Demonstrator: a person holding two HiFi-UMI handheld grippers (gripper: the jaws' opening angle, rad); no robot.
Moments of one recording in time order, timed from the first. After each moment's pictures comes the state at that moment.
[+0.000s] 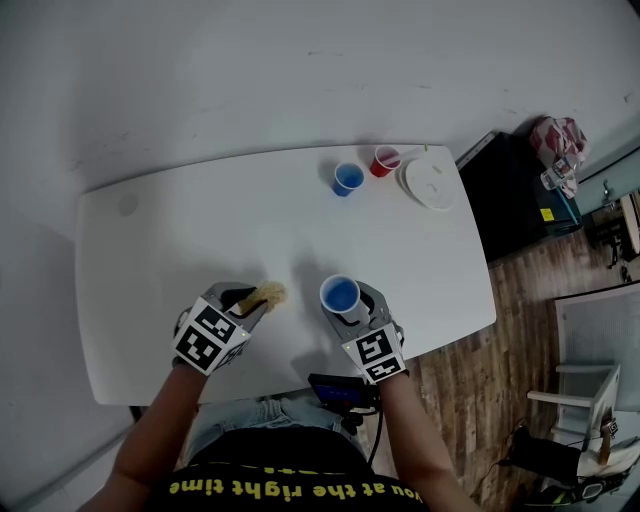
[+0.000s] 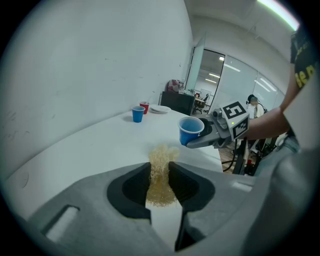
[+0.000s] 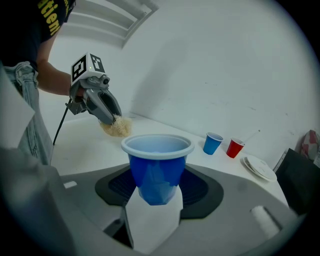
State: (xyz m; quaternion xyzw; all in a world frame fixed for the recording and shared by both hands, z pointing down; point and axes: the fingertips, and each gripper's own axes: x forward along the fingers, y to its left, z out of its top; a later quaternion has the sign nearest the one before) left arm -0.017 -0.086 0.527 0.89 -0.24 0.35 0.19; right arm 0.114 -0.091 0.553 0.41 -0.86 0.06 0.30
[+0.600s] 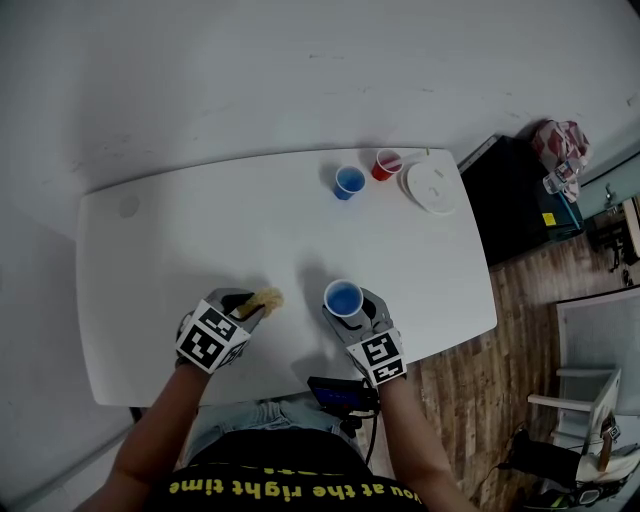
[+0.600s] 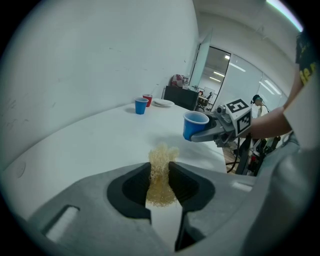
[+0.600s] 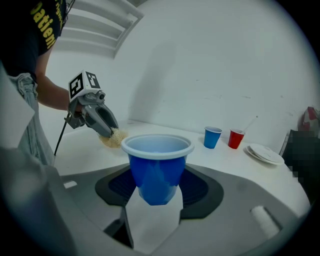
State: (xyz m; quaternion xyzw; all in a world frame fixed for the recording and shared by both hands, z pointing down) left arm -0.021 -0.084 0.552 0.87 -0.24 0.36 0.22; right arm 0.121 -0.091 0.560 0.42 -0.87 0.11 0.24
